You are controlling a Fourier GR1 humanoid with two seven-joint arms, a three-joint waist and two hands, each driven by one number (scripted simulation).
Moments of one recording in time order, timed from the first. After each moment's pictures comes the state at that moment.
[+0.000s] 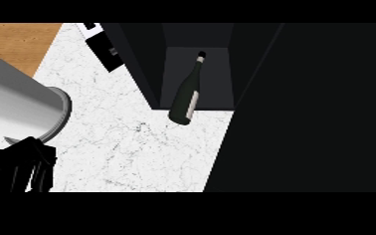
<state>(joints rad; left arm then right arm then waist) 0.26 0.58 -0.13 -1.90 0.60 -0.03 -0.35 0.22 -0.28 0.43 -2.39 -0.33 0.40 0.32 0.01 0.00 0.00</state>
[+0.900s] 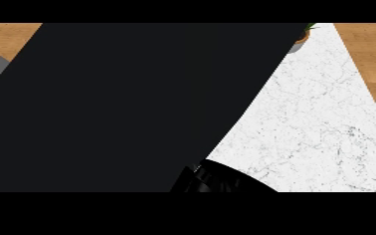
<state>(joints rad) 0.32 0.57 -0.05 -1.90 0.60 -0.15 -0.34 -0.45 -0.03 0.57 -2.15 -0.36 0.01 0.61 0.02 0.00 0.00</state>
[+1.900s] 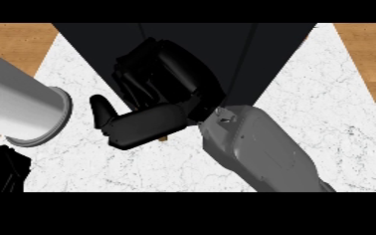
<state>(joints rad) 0.32 0.52 0.06 -1.90 0.59 -0.24 -0.28 -0.87 0.00 0.44 -1.53 -0.60 -0.17 0.33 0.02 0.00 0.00</state>
